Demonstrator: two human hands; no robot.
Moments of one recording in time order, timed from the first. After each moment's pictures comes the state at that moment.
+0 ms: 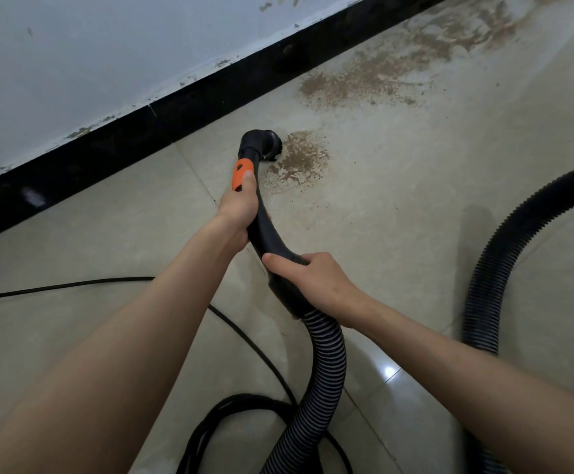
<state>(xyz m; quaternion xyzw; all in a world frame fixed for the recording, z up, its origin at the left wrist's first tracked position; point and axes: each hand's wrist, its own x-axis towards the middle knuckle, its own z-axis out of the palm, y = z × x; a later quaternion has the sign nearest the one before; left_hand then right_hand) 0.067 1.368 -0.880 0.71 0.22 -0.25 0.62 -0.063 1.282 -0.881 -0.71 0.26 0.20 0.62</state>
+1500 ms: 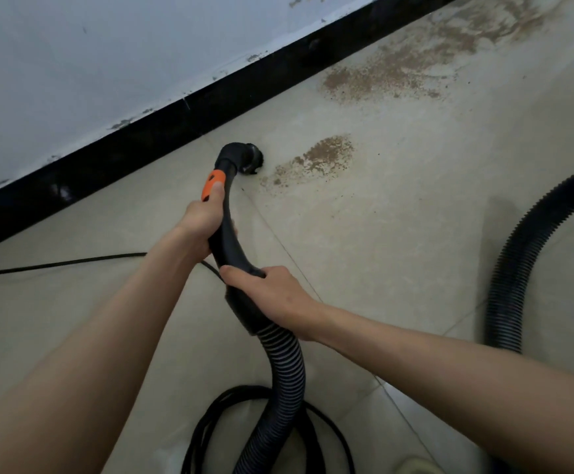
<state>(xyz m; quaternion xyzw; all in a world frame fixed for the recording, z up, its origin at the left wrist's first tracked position) 0.054 1.462 -0.864 0.76 0.24 -0.24 0.55 -0.071 1.372 -0.871 -0.71 0.22 0.28 0.61</state>
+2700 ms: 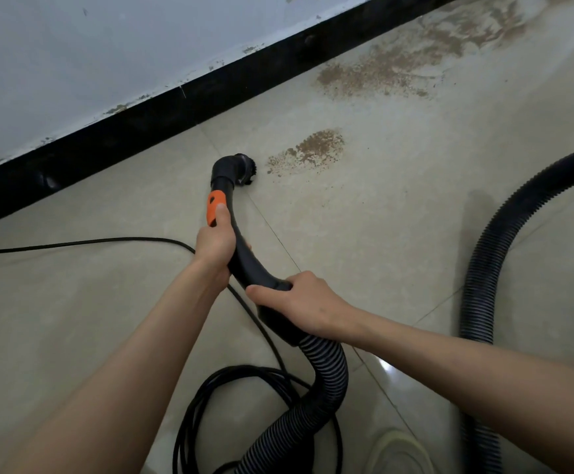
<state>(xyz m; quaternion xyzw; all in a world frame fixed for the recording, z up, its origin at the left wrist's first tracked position) -0.010 1.450 -0.881 0.70 0.31 -0.20 0.61 -0.119 1.334 -0.852 -0.76 0.19 0.30 0.54</state>
